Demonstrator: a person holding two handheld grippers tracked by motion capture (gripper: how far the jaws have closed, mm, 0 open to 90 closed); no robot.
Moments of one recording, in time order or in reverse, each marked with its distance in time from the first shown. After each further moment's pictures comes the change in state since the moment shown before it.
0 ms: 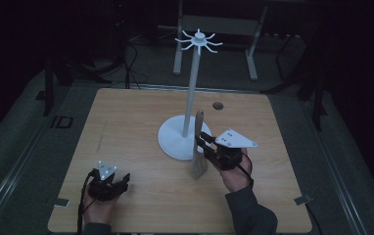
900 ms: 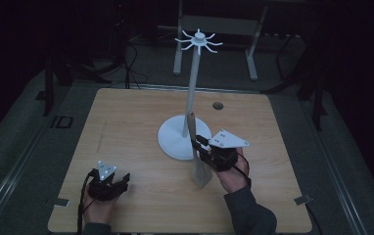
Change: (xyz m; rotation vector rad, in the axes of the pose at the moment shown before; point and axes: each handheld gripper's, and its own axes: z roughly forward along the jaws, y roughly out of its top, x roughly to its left) left arm 0.001 0.000 -0.001 -0.005 -0.006 -0.005; right arm 0.008 0.000 0.007 0.069 0.019 -0.032
